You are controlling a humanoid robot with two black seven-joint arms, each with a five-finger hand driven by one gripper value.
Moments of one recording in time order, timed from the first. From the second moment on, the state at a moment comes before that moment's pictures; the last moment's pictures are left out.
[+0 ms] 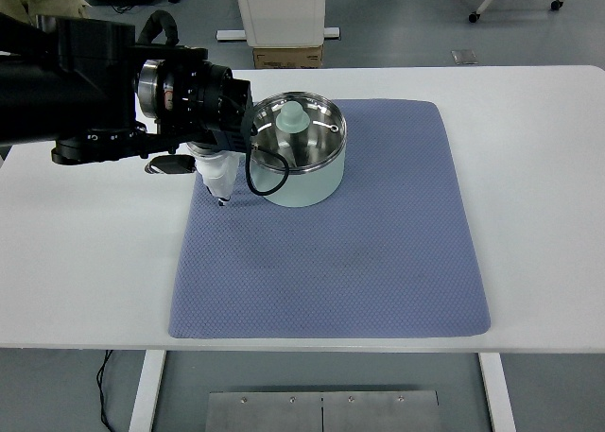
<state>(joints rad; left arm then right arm) -1.76 0.17 0.53 -1.12 2.27 -0.59 -0.61 -0.02 0.00 0.47 0.09 -0.45 -0.04 0.03</state>
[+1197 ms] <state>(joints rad) -1.76 0.16 0.47 -1.28 2.27 -0.57 -0.61 -0.02 0.00 0.47 0.09 -0.45 -0.04 0.03</state>
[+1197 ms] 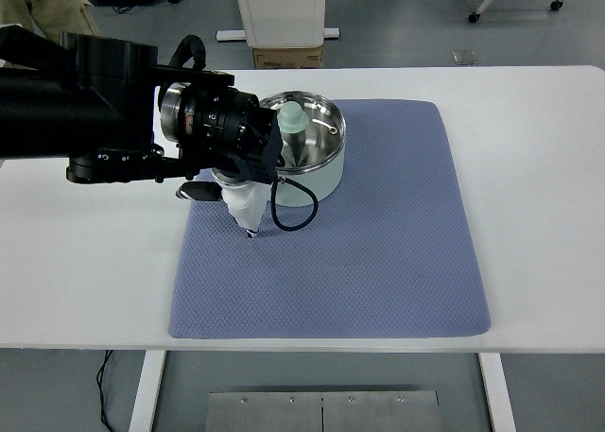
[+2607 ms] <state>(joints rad) -1.66 0.12 0.26 -0.84 0.63 -0.49 -0.61 -0.02 0.00 0.47 0.09 -0.45 -0.04 0.03</state>
